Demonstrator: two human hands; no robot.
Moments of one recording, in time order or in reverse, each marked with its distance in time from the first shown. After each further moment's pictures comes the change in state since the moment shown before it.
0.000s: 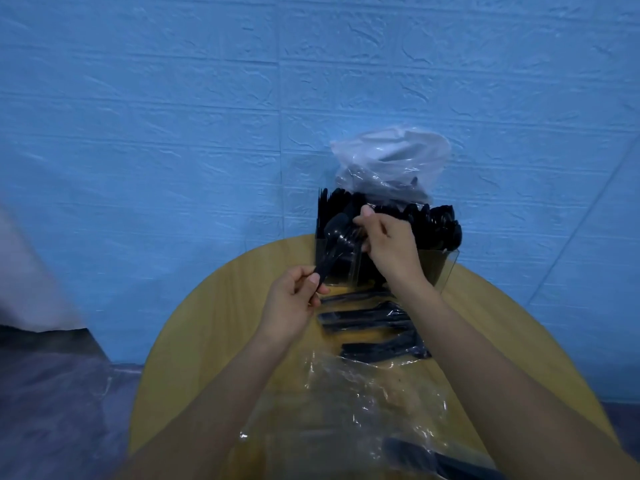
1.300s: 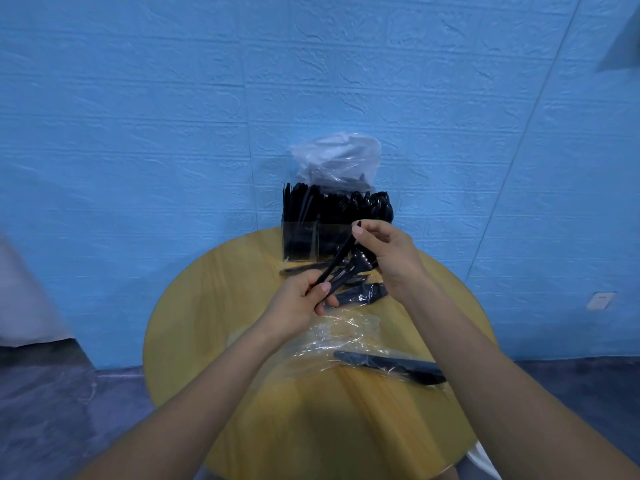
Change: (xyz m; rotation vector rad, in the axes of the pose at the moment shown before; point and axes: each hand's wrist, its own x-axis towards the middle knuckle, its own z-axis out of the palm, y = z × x) left_hand -0.103 0.035 0.029 0.273 -0.350 0.088; right_hand -0.104 -0.032 -0.085 0.493 -0.012 0.285
